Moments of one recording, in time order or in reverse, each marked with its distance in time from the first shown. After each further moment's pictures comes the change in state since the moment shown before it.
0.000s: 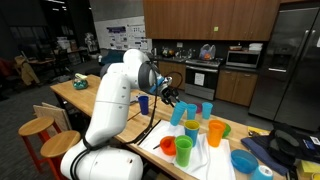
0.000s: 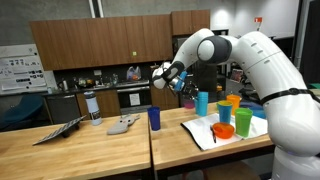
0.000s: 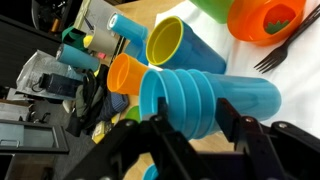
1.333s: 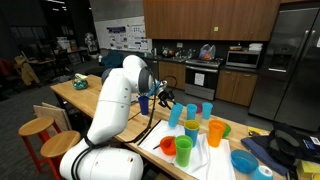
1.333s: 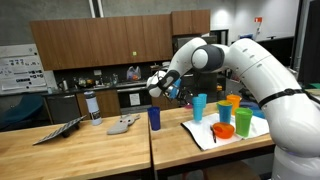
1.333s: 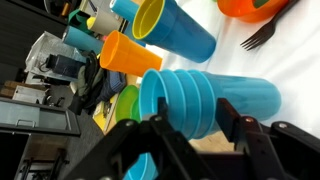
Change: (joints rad) arm 0.048 0.109 0.018 0.064 -0.057 0.021 0.034
